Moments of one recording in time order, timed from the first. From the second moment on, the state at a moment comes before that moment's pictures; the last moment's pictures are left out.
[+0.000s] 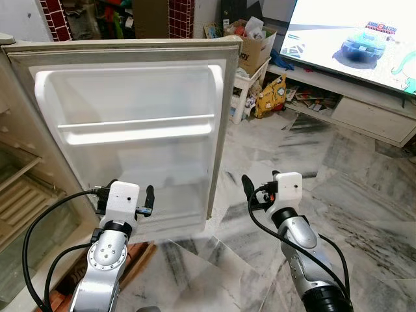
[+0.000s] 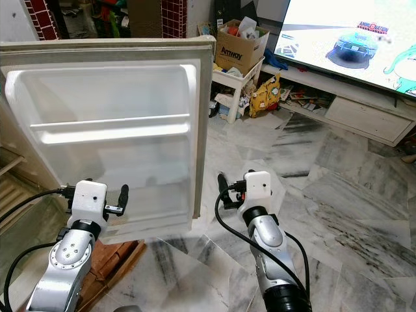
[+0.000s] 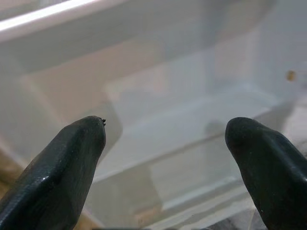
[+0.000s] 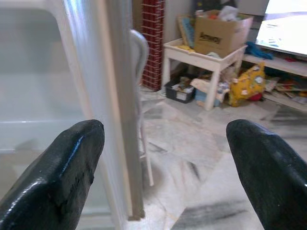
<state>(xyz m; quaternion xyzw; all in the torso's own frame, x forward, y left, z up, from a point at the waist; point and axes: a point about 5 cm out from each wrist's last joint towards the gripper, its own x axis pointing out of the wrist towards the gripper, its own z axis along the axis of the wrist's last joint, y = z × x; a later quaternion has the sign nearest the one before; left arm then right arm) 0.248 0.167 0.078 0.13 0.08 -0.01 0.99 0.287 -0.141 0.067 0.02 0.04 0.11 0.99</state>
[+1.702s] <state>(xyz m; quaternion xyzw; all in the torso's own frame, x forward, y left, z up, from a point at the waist) 0.262 0.169 0.103 0.11 0.04 -0.04 0.99 0.291 -0.143 0.111 0.05 -0.02 0.07 1.00</state>
